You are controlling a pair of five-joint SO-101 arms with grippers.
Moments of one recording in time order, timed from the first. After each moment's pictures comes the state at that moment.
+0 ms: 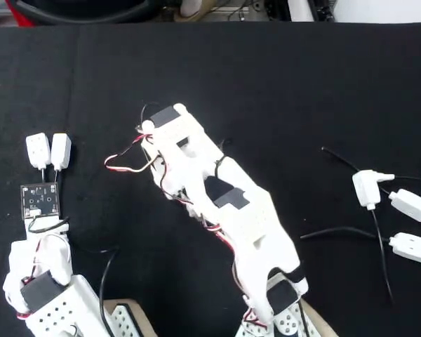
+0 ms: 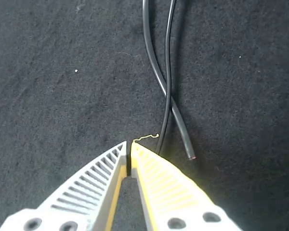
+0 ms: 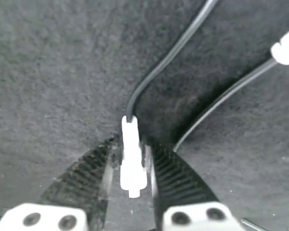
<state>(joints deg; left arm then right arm) -42.6 -104.3 92.5 73.4 -29.9 -34.3 45.1 -25.2 99.1 0.8</state>
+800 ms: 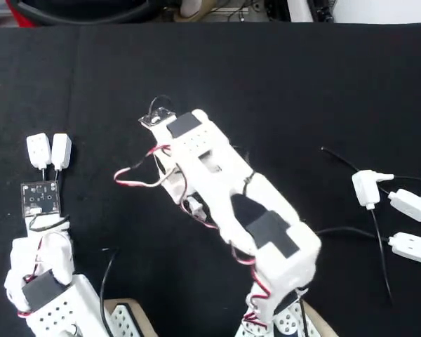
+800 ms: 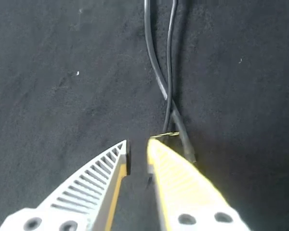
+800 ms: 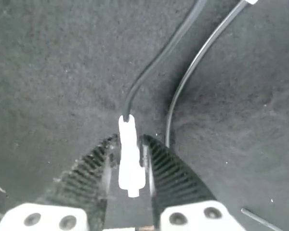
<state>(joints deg) -41.3 -104.2 92.4 72.2 -28.4 -34.3 16.6 2.2 88.2 0.8</state>
